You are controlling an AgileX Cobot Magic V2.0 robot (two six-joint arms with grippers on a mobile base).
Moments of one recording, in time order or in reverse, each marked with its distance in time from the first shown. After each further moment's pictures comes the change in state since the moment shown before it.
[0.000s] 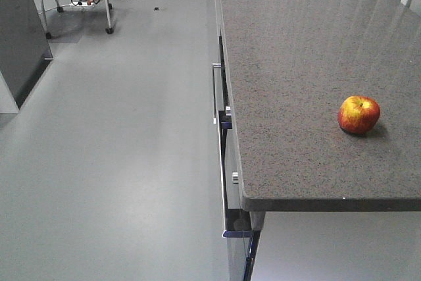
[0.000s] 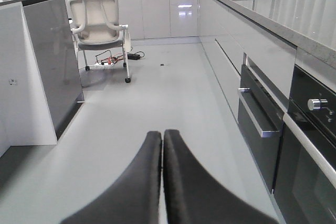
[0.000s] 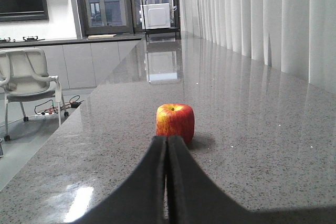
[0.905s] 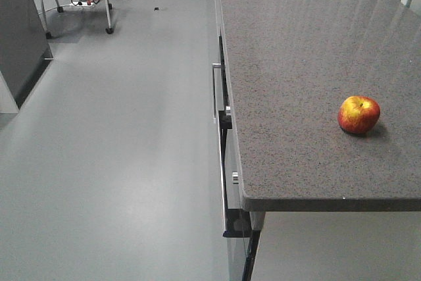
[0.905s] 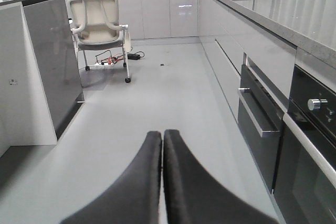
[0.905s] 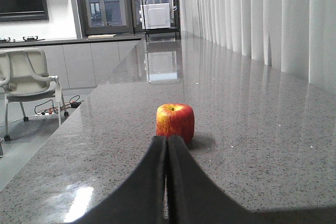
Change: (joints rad) left arm 0.000 0.000 0.000 0.000 0.000 0.000; right arm 0.000 0.000 0.000 0.000 0.000 0.000
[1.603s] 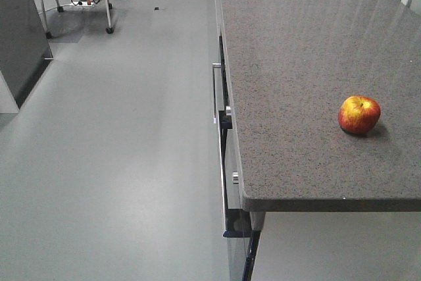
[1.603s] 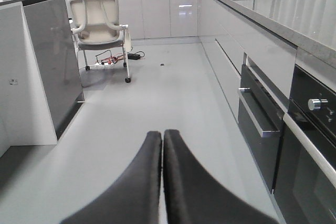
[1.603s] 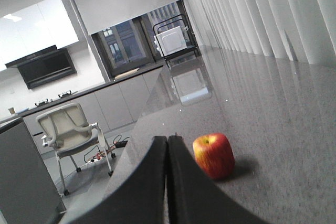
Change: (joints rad) left arm 0.000 0.000 0.000 0.000 0.000 0.000; right arm 0.000 0.015 -0.192 0.121 0.105 0.167
